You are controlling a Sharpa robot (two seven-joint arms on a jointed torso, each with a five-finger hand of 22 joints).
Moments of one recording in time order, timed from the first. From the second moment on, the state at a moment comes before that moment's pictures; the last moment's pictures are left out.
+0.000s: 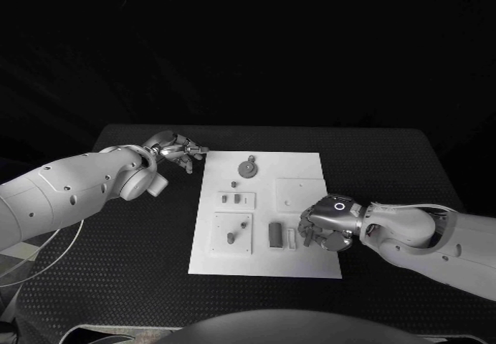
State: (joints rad) left arm 1.21 -0.74 -0.13 1.09 -0.58 -0.16 0.12; left_hand 0.92 -0.12 0.38 -0.11 0.07 0.79 0.20 0.28 0.44 1.05 0.15 0.07 0.26 1.07 0.03 0.68 0.76 0.03 1.18 -0.07 0.14 1.08; right arm 1.11 -0.95 -0.25 1.61 -1.92 -0.30 0.15; right_hand 1.22 -0.14 0.73 -0.28 0.14 1.04 0.09 0.30 0.62 0.89 -0.01 1.29 0.93 1.00 -0.10 1.58 0.81 0.25 0.98 0.06 0.89 1.31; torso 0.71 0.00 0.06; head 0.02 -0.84
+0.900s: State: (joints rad) left arm 1.21 -0.74 -0.13 1.09 -0.58 -0.16 0.12; left_hand 0.92 -0.12 0.38 -0.11 0.07 0.79 0.20 0.28 0.44 1.05 0.14 0.07 0.26 1.07 0.03 0.68 0.76 0.03 1.18 -0.07 0.14 1.08; right arm 1.13 -0.82 -0.25 1.57 -1.93 -0.30 0.16; right_hand 1.22 -0.14 0.73 -0.28 0.14 1.04 0.09 0.30 0.62 0.89 -0.01 1.29 0.93 1.00 -0.10 1.58 0.81 0.25 0.98 0.06 0.89 1.31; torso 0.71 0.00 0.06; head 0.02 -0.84
